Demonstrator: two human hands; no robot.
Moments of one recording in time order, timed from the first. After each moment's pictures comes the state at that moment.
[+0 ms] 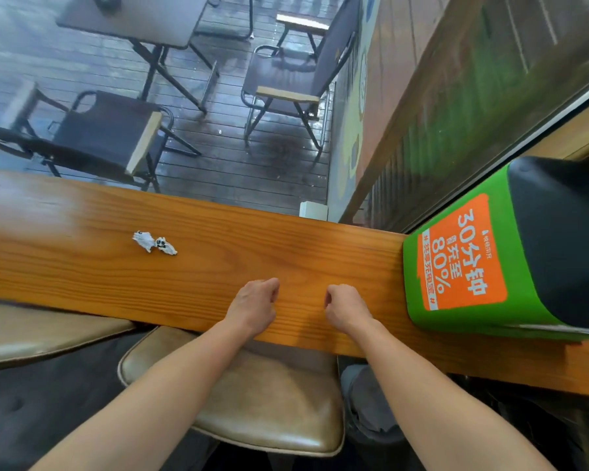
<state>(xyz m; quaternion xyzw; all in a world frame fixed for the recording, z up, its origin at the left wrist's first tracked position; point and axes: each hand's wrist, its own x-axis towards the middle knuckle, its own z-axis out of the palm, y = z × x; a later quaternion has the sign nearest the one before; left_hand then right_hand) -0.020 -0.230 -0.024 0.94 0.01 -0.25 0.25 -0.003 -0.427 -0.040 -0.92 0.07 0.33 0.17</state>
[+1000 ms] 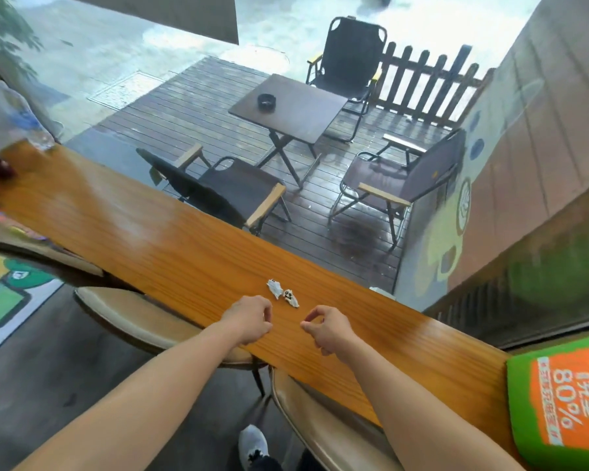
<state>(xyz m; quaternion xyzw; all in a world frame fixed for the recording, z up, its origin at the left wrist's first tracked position) -0.032 0.030 0.062 0.93 0.15 -0.24 0.24 0.018 -0.156 0.044 -0.86 0.03 0.37 0.35</state>
